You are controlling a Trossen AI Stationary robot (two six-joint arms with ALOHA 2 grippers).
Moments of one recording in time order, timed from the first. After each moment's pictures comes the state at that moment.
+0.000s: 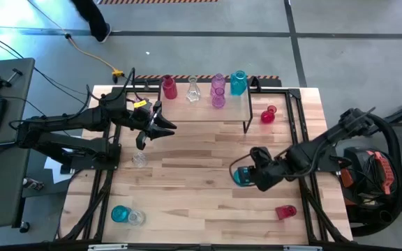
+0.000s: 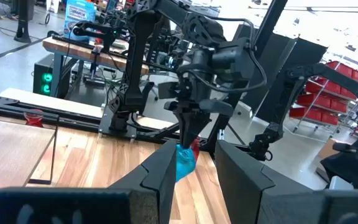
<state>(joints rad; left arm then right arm) 0.18 0.91 0.83 0.05 0.40 -0.29 0.53 1.38 1.26 -0.96 0.29 1.84</state>
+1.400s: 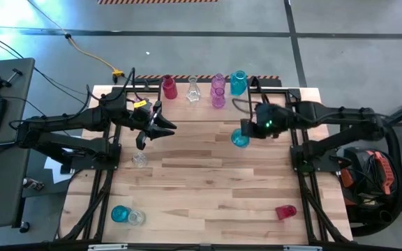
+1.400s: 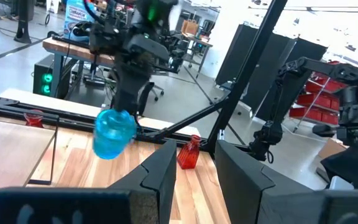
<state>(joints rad) 0.18 0.91 0.83 0.05 0.40 -0.29 -0.04 1.18 1.26 -0.92 0.05 1.36</state>
